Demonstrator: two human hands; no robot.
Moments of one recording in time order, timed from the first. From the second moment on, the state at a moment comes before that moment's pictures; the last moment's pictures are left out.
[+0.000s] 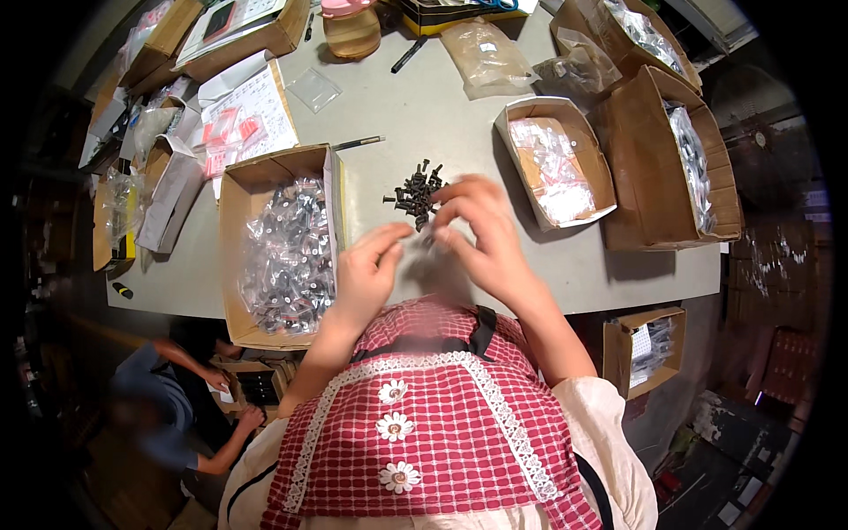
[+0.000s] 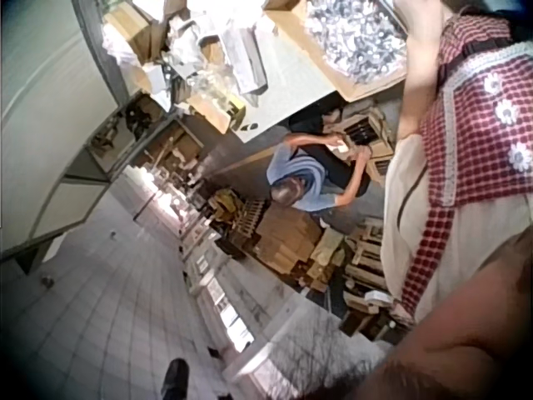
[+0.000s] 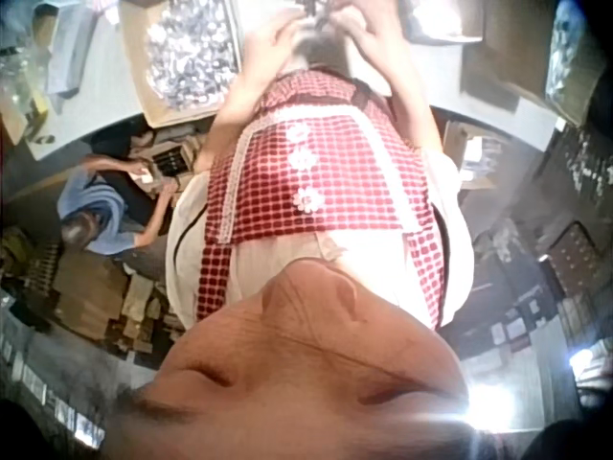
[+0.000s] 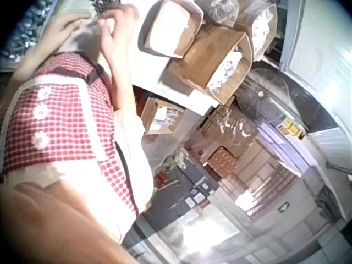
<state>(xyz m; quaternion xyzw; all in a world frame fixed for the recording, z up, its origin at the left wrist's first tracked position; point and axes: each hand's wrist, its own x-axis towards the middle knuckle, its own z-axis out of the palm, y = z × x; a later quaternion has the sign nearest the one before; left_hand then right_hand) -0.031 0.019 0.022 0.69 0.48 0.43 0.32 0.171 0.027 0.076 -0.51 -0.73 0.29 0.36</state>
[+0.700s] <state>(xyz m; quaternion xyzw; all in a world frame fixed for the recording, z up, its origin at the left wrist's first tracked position) -0.038 0.011 0.034 0.62 0.47 0.43 0.46 0.157 0.019 0.068 -0.47 -0.66 0.50 0.29</state>
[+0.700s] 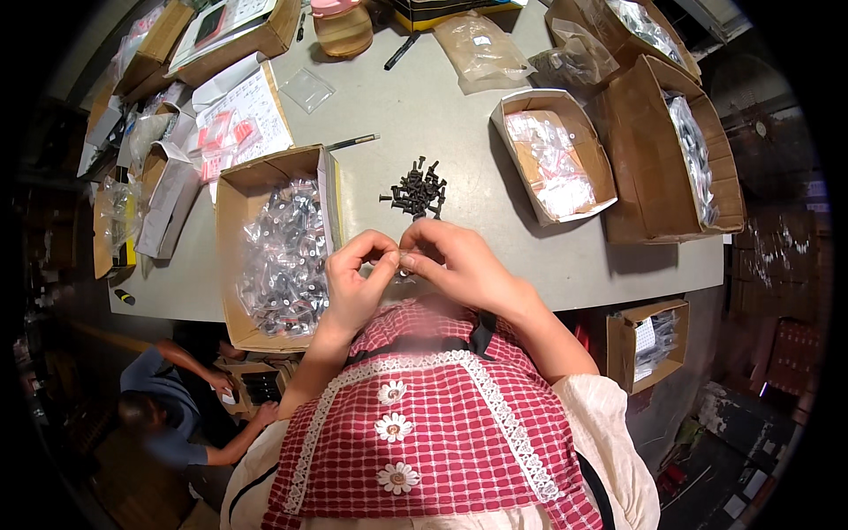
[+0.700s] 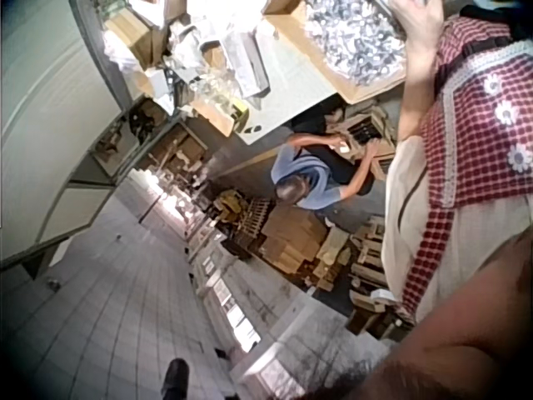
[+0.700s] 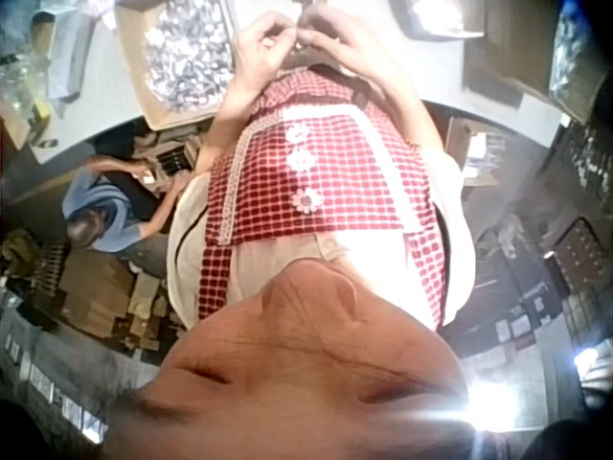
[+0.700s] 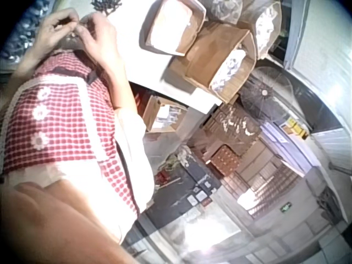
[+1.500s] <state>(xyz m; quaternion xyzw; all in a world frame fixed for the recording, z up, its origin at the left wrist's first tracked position) -0.058 0.013 0.037 0.54 0.45 0.62 0.35 0.357 0.111 -0.041 -0.76 -0.60 0.17 0.20</state>
